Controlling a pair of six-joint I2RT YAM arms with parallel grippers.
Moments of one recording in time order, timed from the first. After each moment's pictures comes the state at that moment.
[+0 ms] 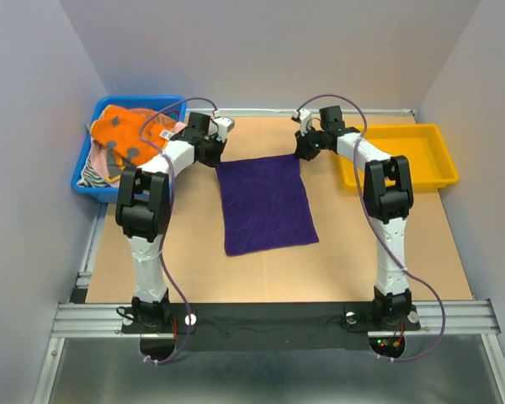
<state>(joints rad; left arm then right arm) -0.24 2.07 1.57 -0.39 0.22 0.22 0.21 2.34 1.88 -0.37 -0.57 -0.40</state>
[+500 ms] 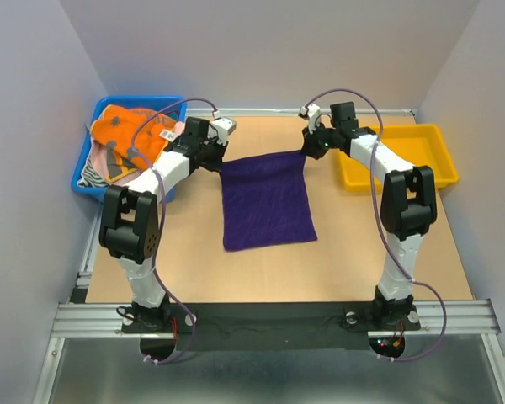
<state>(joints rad) -0.29 1.82 1.37 -0.32 0.21 0.20 0.21 2.05 1.65 -0.35 -0.56 -0.42</state>
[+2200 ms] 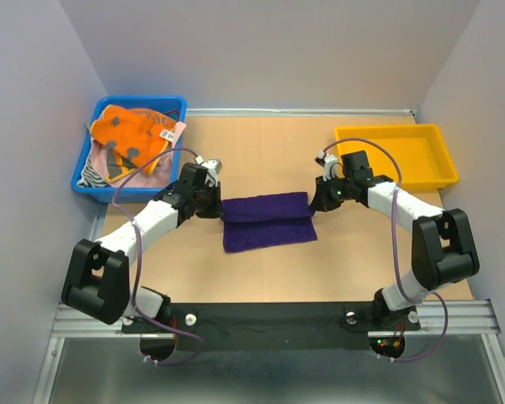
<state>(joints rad) -0.41 1.35 0.84 -0.34 0.17 -0.33 0.24 1.55 0.95 -0.33 -0.57 -0.05</state>
